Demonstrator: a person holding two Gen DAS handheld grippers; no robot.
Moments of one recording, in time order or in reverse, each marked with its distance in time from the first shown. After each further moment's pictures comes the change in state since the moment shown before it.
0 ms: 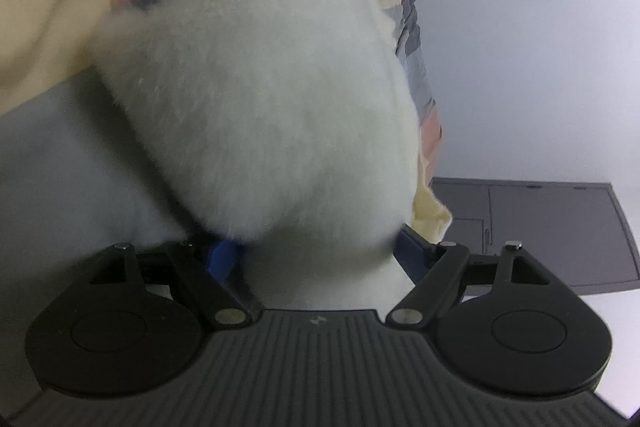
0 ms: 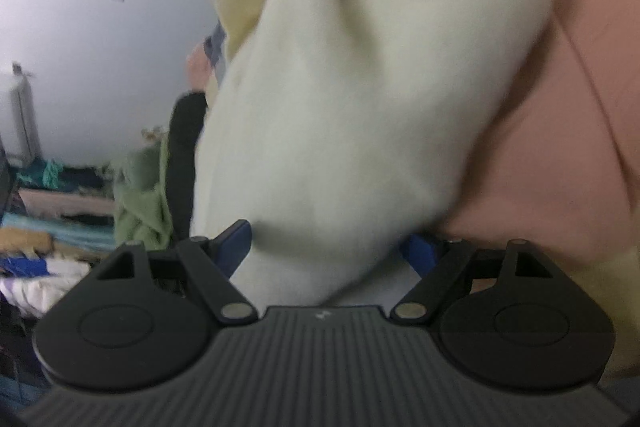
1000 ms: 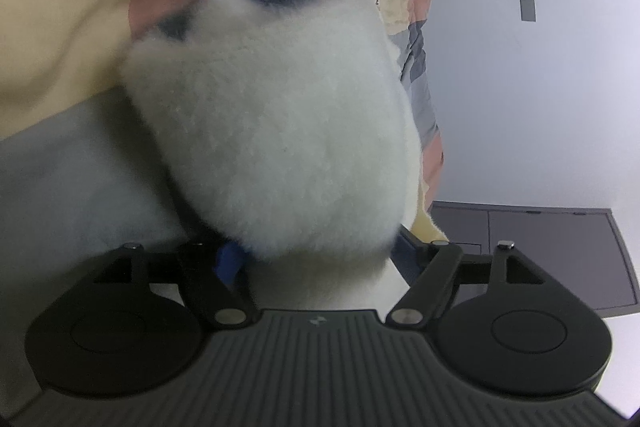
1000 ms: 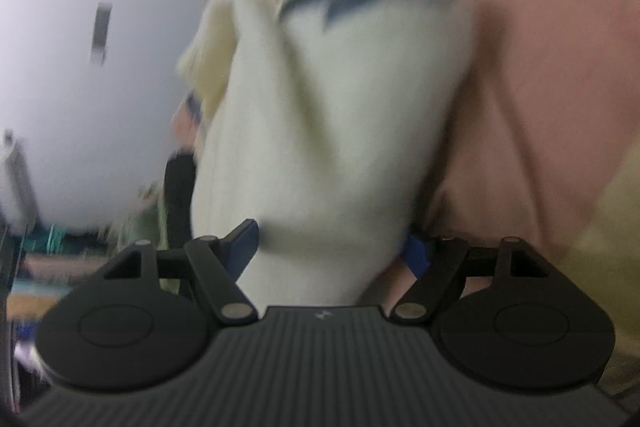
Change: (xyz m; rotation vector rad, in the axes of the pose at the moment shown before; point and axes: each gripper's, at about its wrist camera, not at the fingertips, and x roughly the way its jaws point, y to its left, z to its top) left arm -0.014 0.008 0.002 -0.046 -0.054 0.004; right arm -0.015 -0.016 0.004 0.120 -0.071 -0.005
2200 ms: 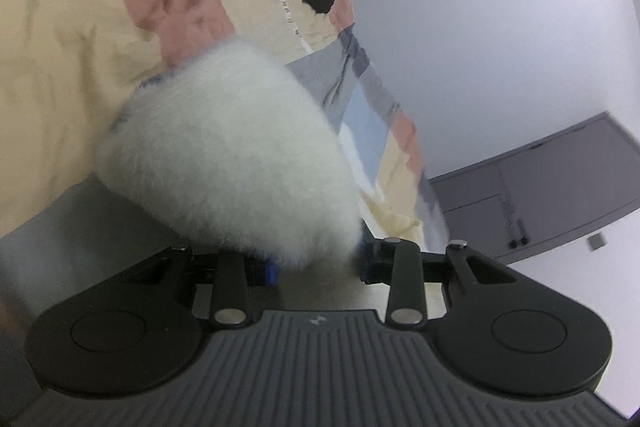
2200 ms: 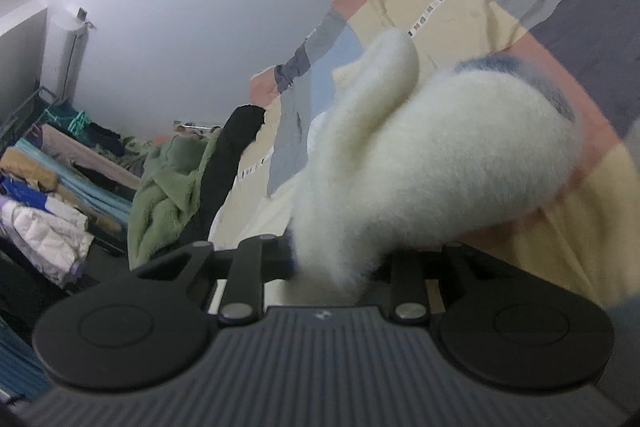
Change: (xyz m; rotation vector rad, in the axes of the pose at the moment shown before) left arm -0.143 -0.051 -0.086 0.374 -0.096 0.071; right arm -0.117 0.060 -0.057 -0.441 -0.084 0.043
